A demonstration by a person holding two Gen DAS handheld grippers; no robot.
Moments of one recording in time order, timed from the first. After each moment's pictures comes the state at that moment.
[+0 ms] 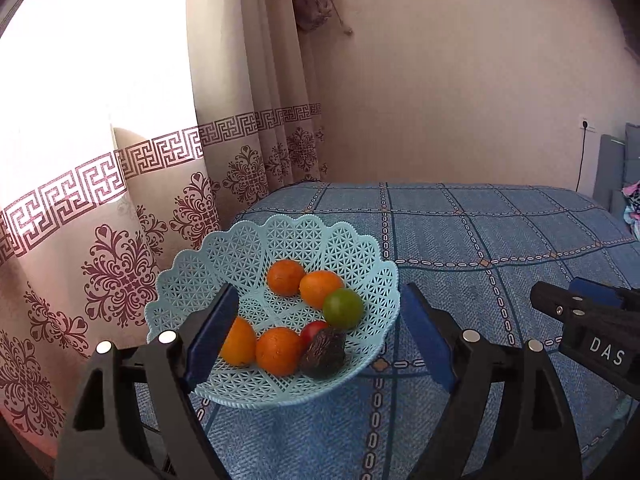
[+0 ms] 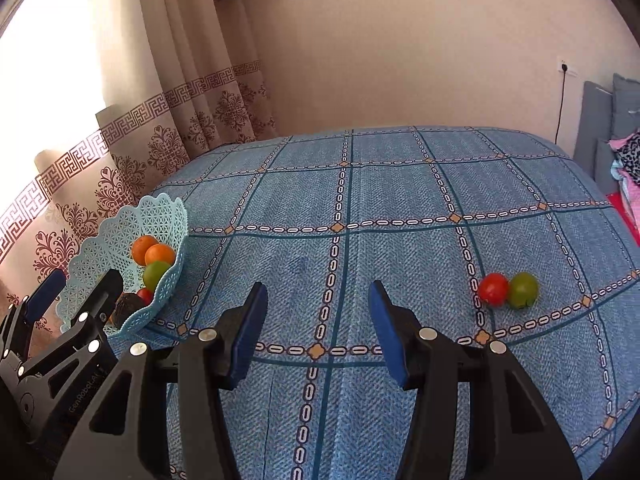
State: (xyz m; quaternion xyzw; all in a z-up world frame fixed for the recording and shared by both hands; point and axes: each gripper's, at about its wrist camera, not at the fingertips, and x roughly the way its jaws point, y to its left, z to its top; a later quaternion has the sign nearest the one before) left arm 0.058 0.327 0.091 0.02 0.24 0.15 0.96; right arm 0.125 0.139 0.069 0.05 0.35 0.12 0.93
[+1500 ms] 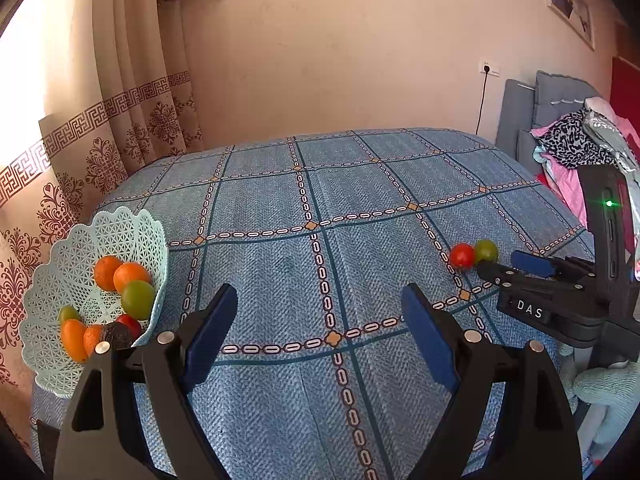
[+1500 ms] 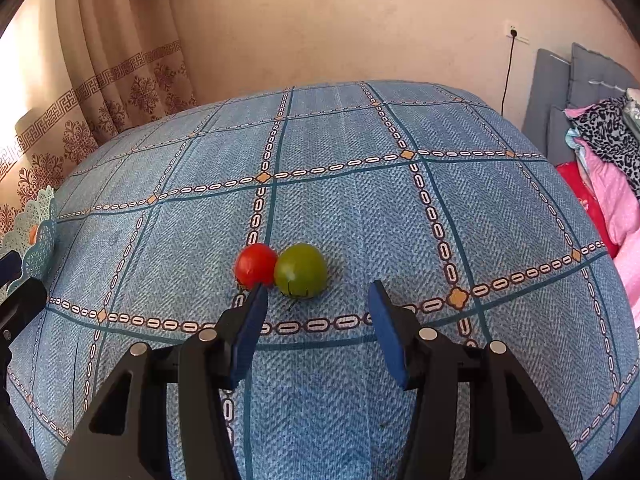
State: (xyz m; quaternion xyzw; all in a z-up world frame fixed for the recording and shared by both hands) left arm 0.094 0.213 0.085 0.04 0.34 -0.05 0.94; right arm 0.166 -0.010 0.020 0.04 0.41 0.04 0.91
